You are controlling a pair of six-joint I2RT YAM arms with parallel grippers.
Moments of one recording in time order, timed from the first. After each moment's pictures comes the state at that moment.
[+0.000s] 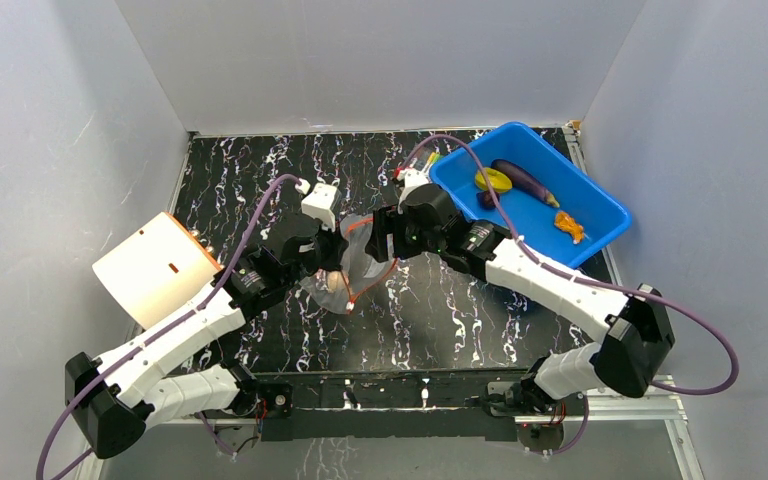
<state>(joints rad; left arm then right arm) -0.79 1.03 0.90 -0.36 -0.24 -0.31 0.81 1.38 1.16 -0.36 -0.02 0.47</state>
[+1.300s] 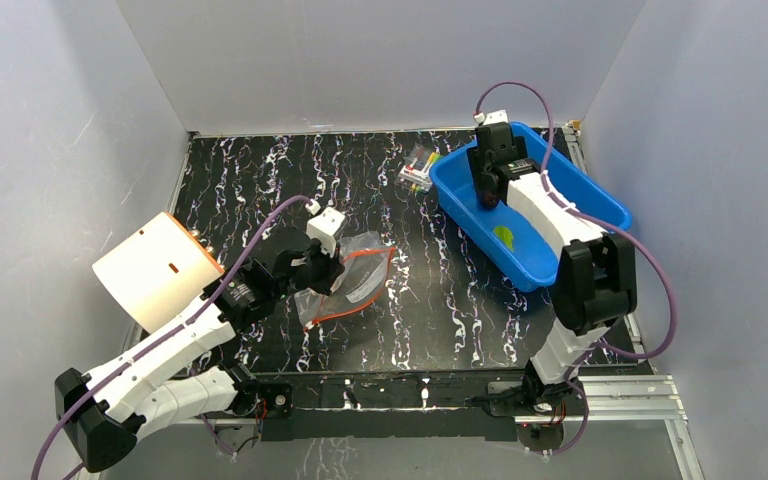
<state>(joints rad) -0.79 0.93 0.82 -0.46 -0.07 -0.15 0.25 1.70 1.40 -0.44 0.48 -0.08</state>
